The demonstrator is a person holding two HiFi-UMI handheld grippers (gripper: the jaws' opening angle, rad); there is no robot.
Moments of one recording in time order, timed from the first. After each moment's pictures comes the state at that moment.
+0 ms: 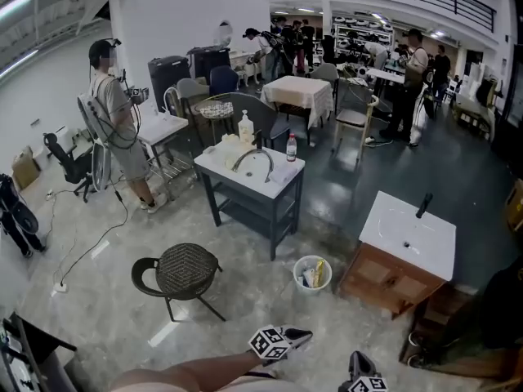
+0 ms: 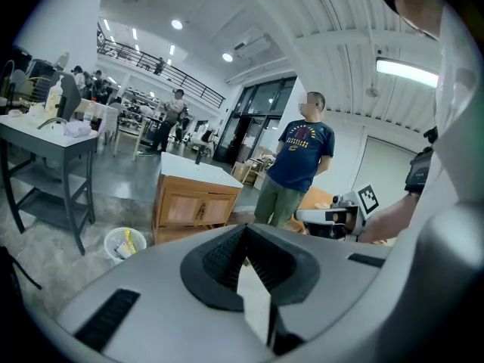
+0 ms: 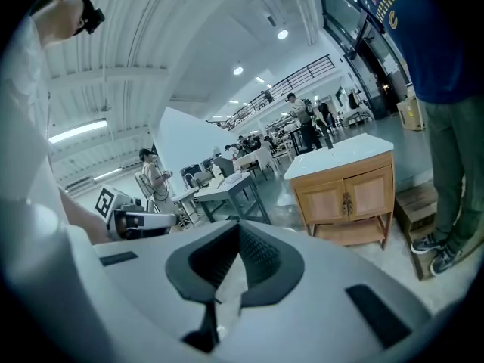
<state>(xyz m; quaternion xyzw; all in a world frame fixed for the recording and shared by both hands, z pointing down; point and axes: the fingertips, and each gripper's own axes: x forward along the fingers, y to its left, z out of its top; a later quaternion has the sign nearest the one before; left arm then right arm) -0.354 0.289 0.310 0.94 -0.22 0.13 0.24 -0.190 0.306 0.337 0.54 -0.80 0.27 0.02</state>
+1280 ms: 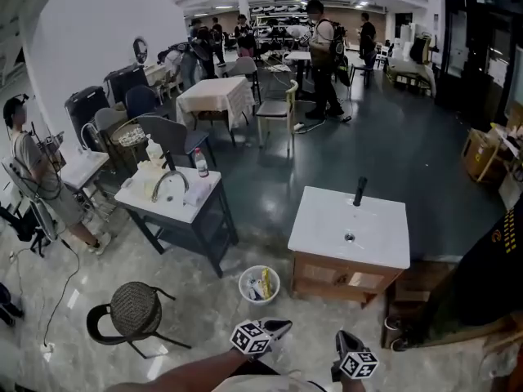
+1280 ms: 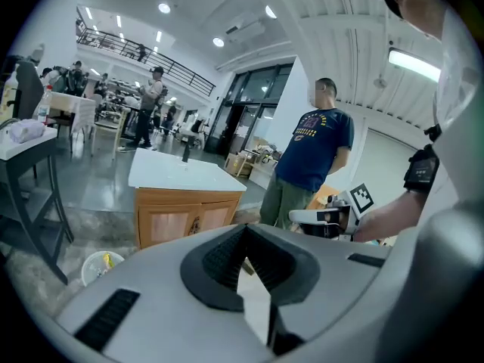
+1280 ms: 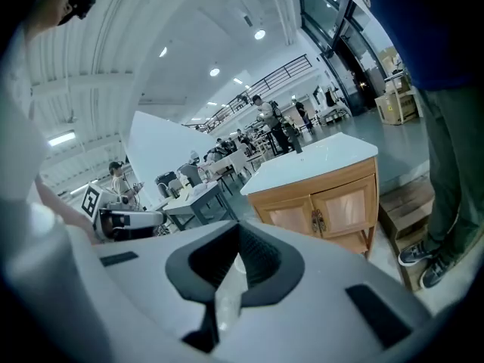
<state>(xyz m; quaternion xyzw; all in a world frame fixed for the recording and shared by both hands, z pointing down) -0.201 0.117 0.322 0.94 -0.18 0.16 0.24 -0.036 0.164 0.348 0.58 -0.76 0.30 0.00</state>
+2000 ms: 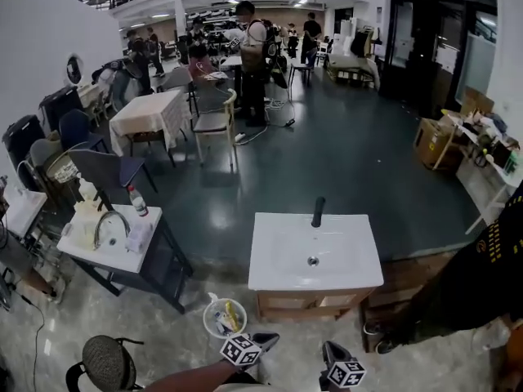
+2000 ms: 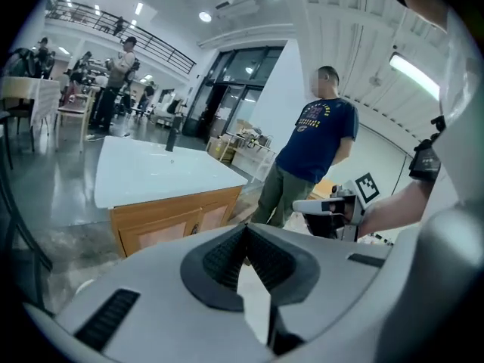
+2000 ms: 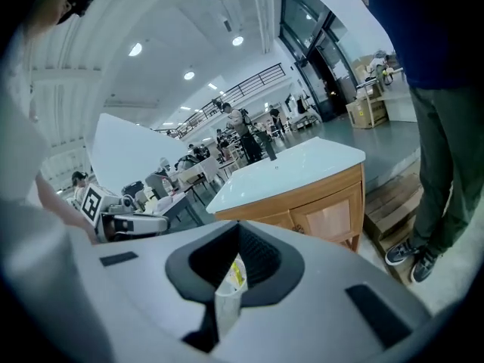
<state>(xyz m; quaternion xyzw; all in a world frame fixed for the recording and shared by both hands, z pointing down) -0.140 -0.028 0.367 0.94 -0.07 0.22 0.23 0.007 0.051 0.369 0.66 -0.68 0.32 -0.01</state>
